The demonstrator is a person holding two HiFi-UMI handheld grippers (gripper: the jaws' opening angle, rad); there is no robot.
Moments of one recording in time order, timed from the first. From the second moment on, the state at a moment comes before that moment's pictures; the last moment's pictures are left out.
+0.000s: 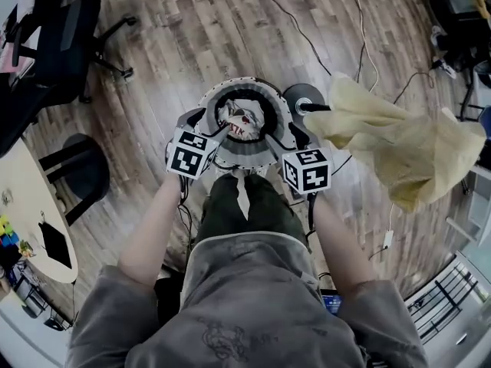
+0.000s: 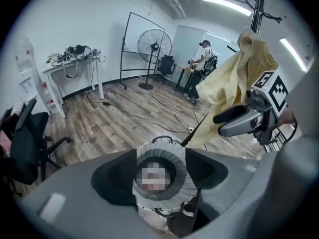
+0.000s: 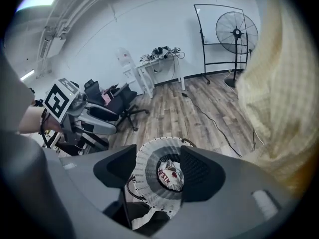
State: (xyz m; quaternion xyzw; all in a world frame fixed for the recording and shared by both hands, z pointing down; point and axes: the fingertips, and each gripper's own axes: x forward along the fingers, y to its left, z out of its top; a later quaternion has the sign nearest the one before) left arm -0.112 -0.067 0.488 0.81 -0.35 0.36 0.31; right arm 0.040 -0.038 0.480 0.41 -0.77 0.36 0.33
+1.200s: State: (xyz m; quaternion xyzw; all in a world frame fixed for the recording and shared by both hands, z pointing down) left arm -0.095 -0.040 0.836 0.74 -0.32 0.41 0.43; right arm 0.024 0.011 0.865 0.34 -0.70 0.44 0.45
